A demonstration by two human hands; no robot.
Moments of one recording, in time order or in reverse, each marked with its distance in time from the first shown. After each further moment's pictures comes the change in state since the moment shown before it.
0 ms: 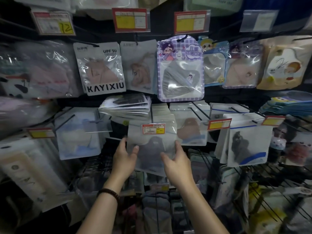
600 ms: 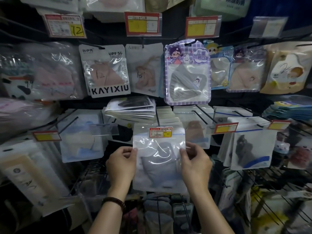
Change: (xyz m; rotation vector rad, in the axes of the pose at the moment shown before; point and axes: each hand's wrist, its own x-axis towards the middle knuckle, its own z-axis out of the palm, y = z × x) left_hand -0.011 0.002 -0.015 0.023 0.308 0.004; right_hand 0.006 0.001 -0.004 0.098 0.449 -0.082
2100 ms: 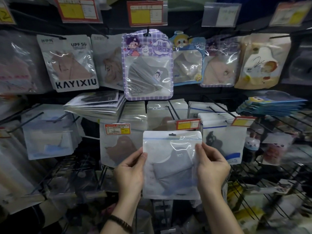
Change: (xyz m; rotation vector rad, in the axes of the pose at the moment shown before) left_hand -0.112 0.045 0.116 -0.632 -0.080 -0.203; right_hand 0.076 0.055 -0.123 0.516 0.167 0.162
